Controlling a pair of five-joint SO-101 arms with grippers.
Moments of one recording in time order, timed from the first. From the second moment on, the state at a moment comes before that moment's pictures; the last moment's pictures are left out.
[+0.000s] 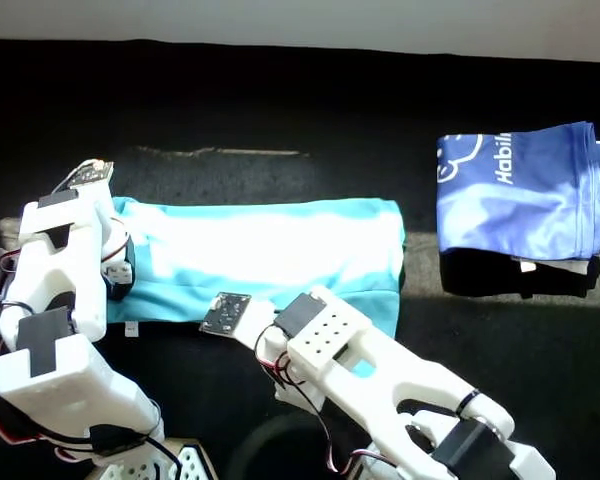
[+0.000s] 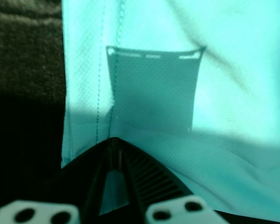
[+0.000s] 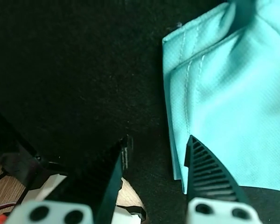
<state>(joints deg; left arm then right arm) -24.5 13.5 23.2 62.7 -8.7 -51.6 -18.6 47.8 75.0 22.3</state>
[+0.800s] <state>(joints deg) -24.5 13.5 23.2 62.7 -8.7 -42.0 -1.5 46.8 62.0 22.5</state>
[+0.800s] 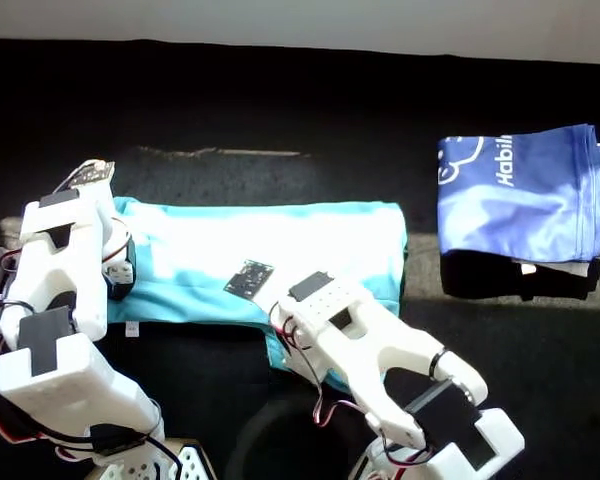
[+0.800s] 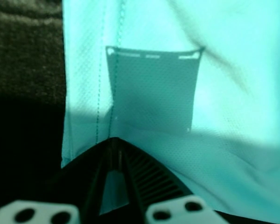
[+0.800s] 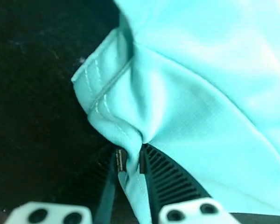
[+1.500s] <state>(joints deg) -24.5 13.5 23.2 62.7 -8.7 -22.6 2.3 7.2 76.8 35.3</state>
